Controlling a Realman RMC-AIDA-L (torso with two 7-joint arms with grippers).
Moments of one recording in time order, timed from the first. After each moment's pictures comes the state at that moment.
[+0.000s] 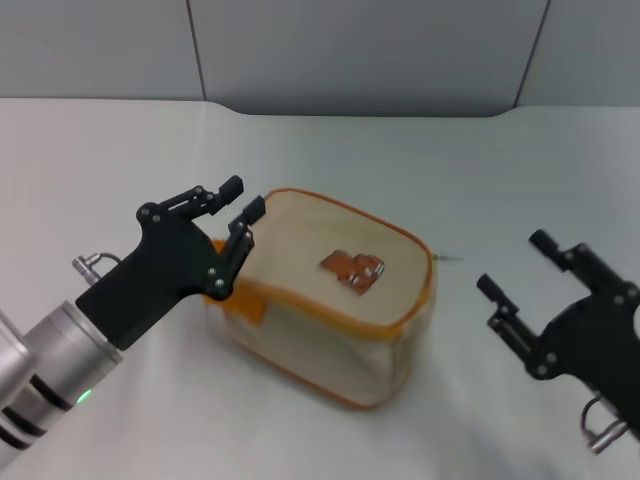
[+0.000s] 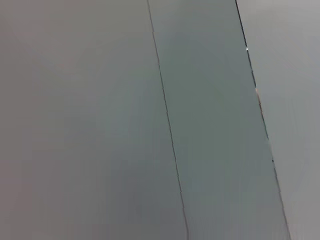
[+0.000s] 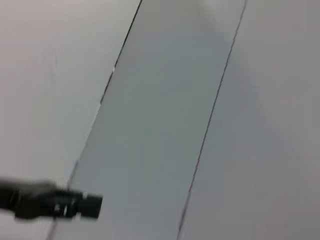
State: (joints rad) left arm -0.50 -2.08 0.33 -0.06 1.70 1.57 -0.22; right arm 0.28 2.08 -0.07 0.14 -1.96 -1.71 -0.13
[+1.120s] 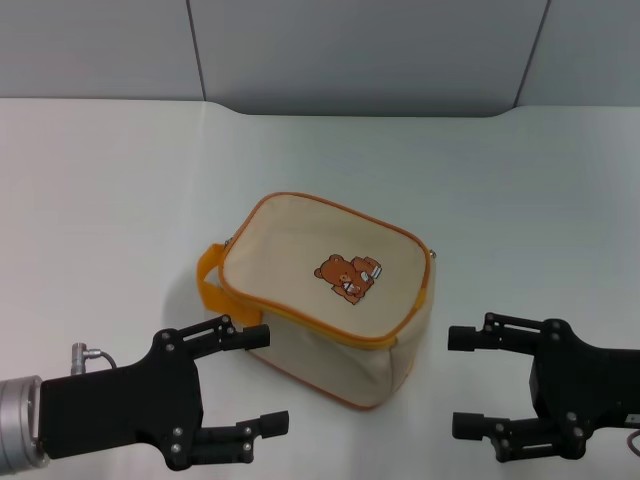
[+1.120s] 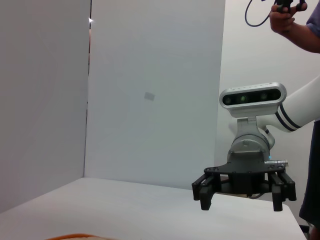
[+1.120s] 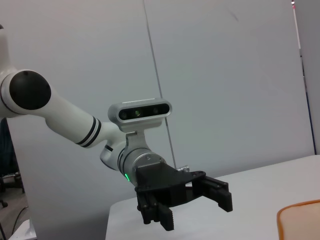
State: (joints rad) left arm -0.38 -2.07 0.70 0.44 1.92 1.83 -0.85; right arm 0.44 2.08 -0.58 -0.55 -2.07 -1.92 1.04
